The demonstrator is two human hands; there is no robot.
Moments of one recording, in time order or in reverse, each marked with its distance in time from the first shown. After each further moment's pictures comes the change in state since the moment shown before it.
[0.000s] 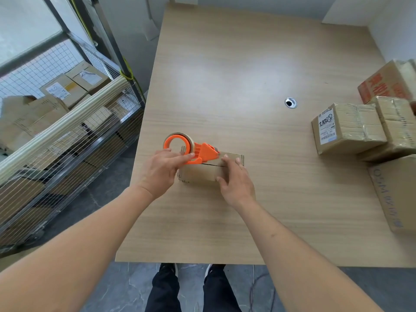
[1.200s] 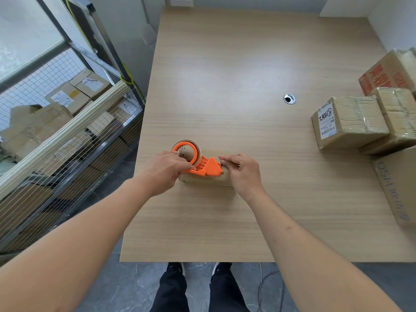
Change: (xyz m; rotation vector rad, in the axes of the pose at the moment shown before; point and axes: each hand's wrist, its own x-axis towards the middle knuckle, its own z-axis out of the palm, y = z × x) left_hand 0.011 0.004 -0.014 0.149 -0.354 0.065; right_hand 0.006 -0.006 -0.029 0.476 0.207 -0.091
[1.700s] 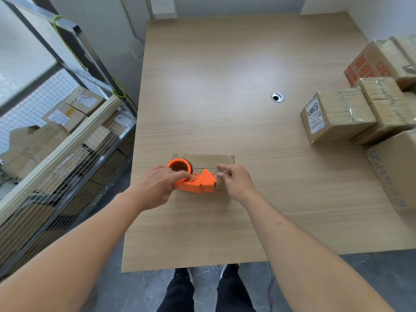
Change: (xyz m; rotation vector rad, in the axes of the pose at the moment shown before) left_hand -0.007 0.010 -0.003 0.023 -0.171 -0.013; right_hand -0.002 0.020 -0.004 -0.120 -0.179 0.299
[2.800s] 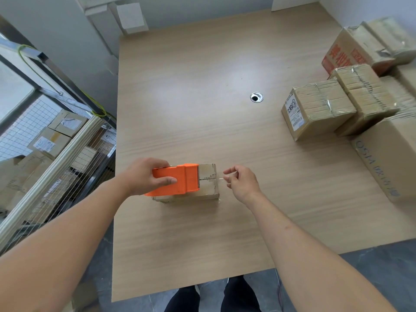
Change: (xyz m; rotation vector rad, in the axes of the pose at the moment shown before) left_hand 0.079 -0.006 -0.039 -0.266 -0.100 -0.207; right_hand 0.025 0.046 -0.048 0.231 0.125 0.131
